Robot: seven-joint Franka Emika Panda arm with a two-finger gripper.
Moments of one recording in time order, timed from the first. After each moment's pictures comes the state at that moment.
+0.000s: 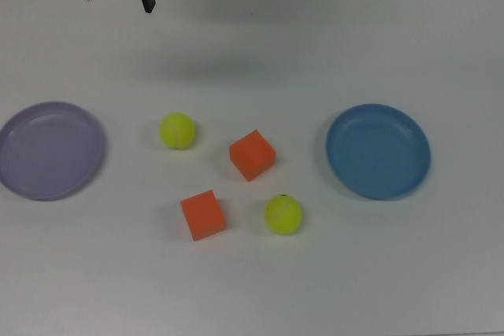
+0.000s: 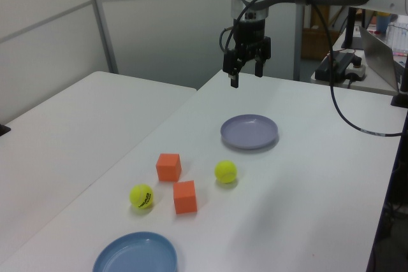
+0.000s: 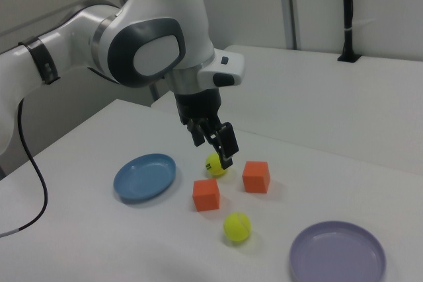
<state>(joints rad) 0.20 0.08 -0.19 -1.52 0.07 1.64 0.10</state>
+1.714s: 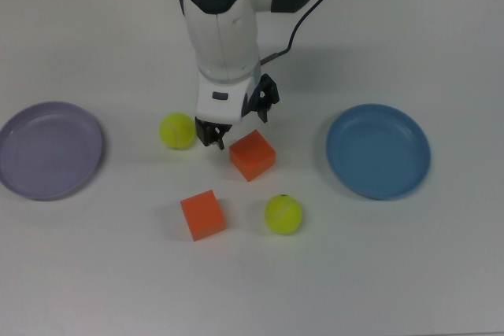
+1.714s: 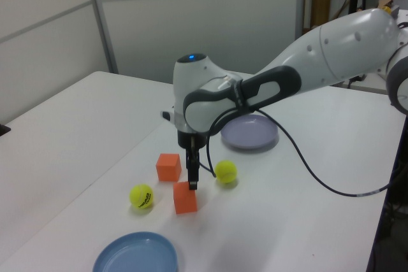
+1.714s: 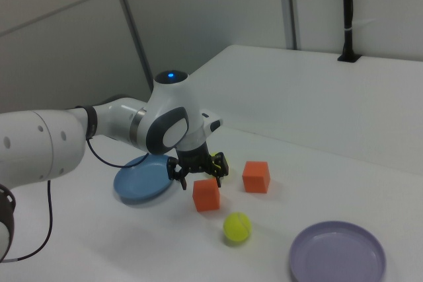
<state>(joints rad) 0.30 0.39 -0.01 -1.69 0.10 2.15 -0.56</state>
